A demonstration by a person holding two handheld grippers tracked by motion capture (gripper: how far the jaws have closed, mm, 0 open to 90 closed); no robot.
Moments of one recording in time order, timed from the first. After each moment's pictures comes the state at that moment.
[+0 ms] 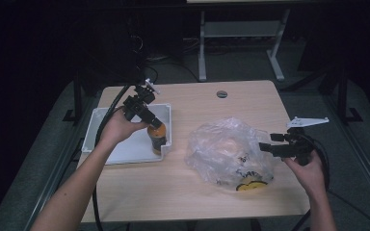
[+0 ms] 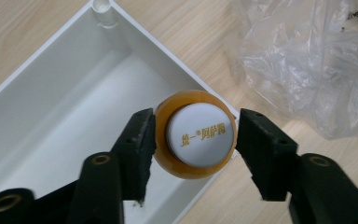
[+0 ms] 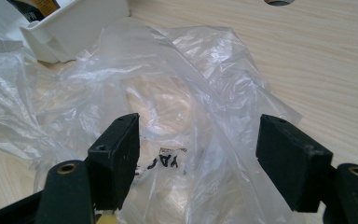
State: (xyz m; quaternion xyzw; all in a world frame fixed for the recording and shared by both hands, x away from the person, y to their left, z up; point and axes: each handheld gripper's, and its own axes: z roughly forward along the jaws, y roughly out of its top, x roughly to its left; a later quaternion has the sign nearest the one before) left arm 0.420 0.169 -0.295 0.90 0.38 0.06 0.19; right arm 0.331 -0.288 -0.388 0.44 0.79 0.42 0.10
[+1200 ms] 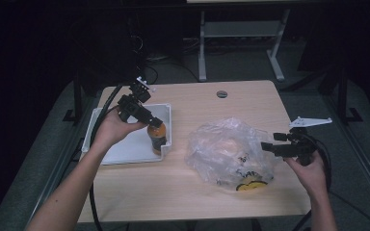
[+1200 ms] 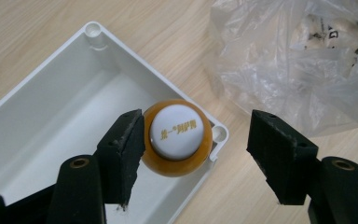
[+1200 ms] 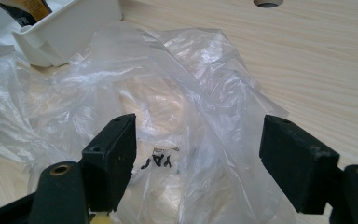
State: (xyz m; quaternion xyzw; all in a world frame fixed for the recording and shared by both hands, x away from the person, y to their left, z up) left arm 0.407 0.178 -0.281 0.90 0.36 0.06 0.24; right arm 0.329 -0.292 -0.387 0.45 0.78 0.43 0.11
